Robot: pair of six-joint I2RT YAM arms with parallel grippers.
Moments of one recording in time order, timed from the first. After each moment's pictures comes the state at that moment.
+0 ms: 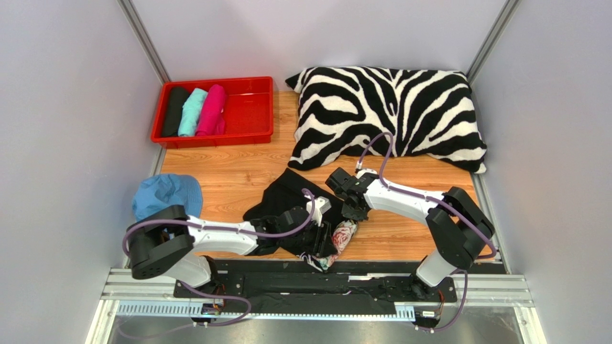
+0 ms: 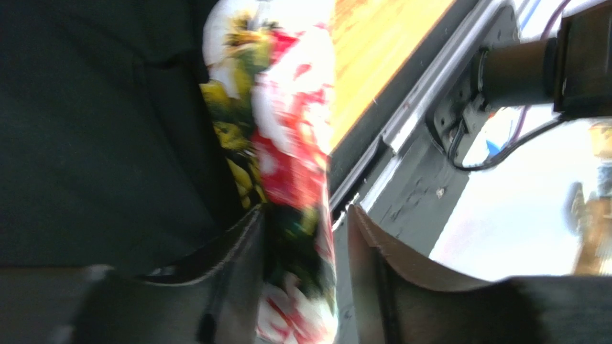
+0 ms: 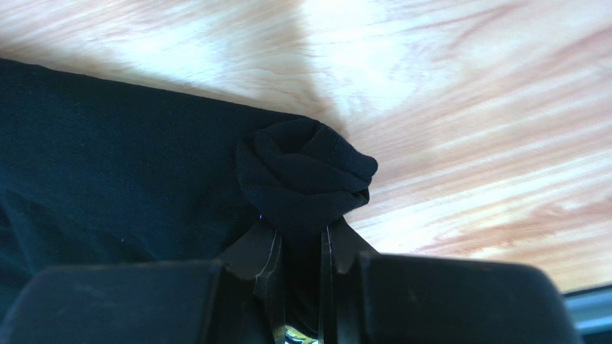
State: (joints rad) left arm -1.15 1.46 0.53 0.34 0.15 -0.75; right arm 0.79 1.59 0.94 -0.73 0.35 1.06
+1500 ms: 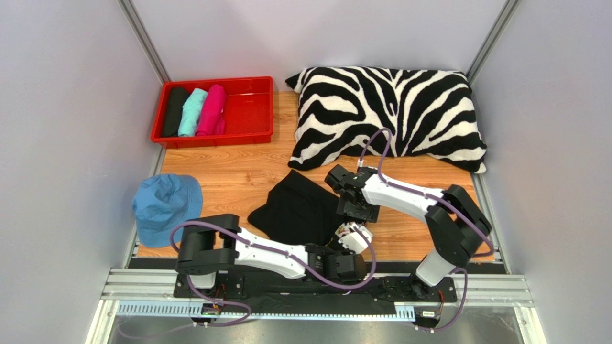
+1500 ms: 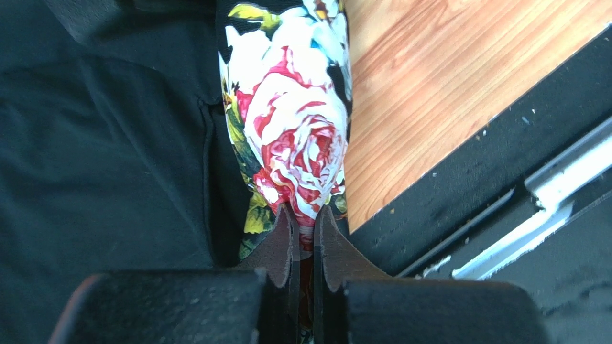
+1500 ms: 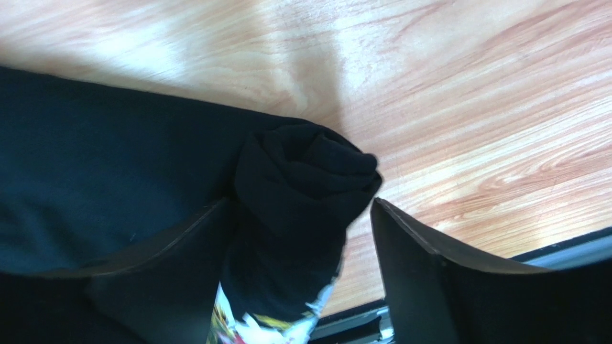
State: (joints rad) left arm -1.56 1.80 1.05 -0.26 -0.72 -0.53; right arm 0.78 1.64 1.04 -0.90 0.38 1.07
